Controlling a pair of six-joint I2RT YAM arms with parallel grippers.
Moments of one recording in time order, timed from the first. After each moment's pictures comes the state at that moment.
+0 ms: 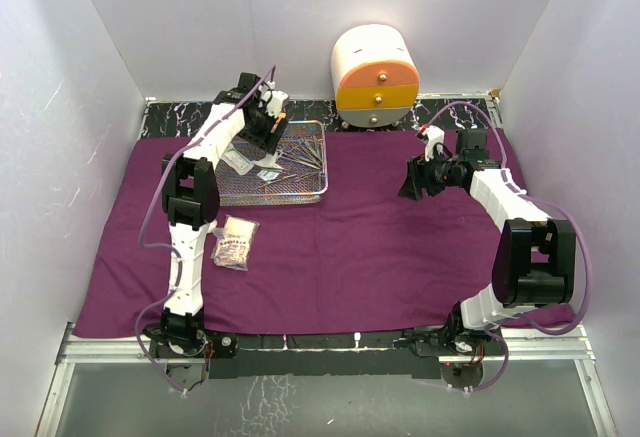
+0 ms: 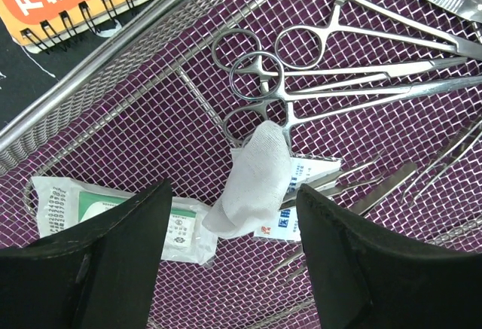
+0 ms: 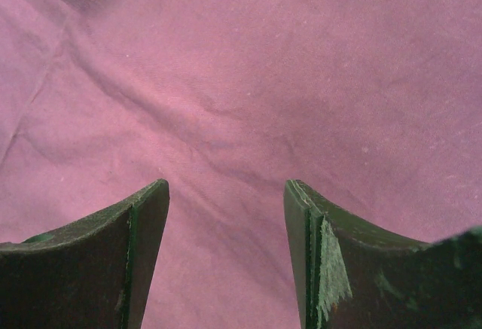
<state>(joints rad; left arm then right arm) -0.26 2.36 2.16 -0.91 0.13 0.31 -0.04 1.52 1.02 -0.42 -0.68 -0.34</state>
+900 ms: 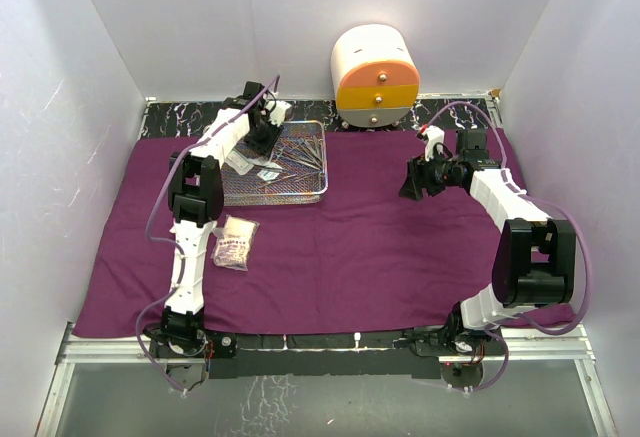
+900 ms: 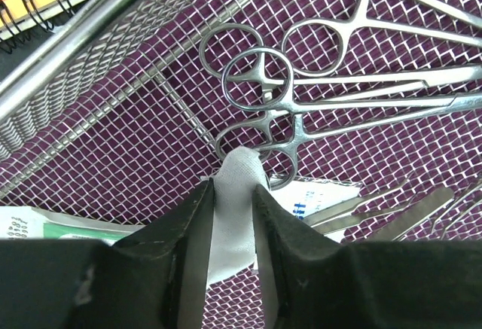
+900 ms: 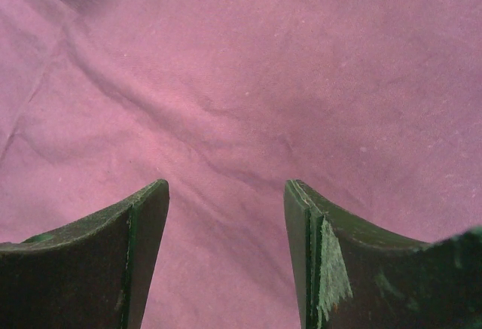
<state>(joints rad) -0.26 2.43 2.16 -0.89 0.12 0.31 -0.04 1.52 1.02 -0.42 -0.67 -0.34</state>
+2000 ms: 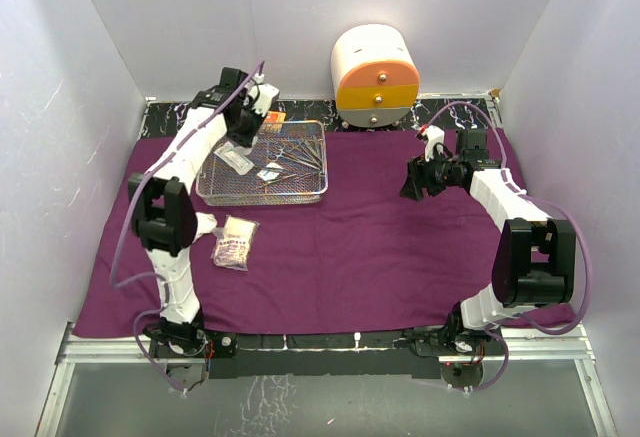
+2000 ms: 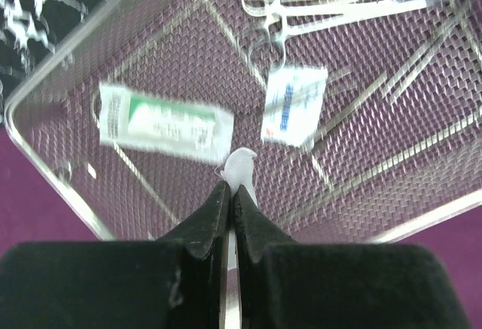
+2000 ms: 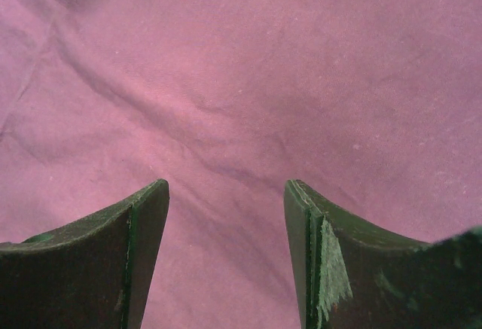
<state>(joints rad) -0.26 2.06 1.93 -0.89 0.07 0.36 -0.04 1.52 1.02 -0.42 -0.65 -0.36</state>
